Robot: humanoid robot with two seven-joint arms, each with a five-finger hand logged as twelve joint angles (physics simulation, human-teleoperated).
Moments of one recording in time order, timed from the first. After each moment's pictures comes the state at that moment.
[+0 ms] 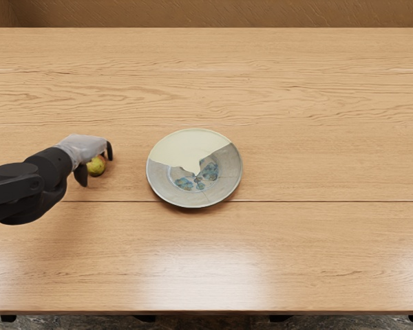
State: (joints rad) left arm -1.03 0.64 -0.05 -1.46 1.45 -0.03 0.61; right arm -0.05 0.00 -0.13 0.24 0.06 0.11 -0.05
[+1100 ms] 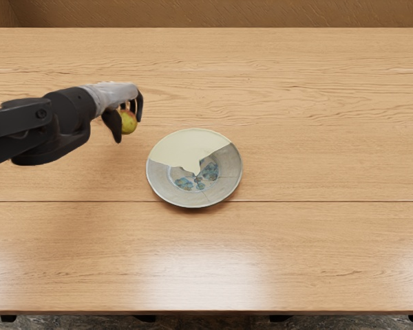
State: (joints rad) left arm -1.31 0.57 -0.07 -1.47 1.20 -0.09 0.61; right arm -0.05 0.00 -0.13 0.24 0.06 0.11 -0.05
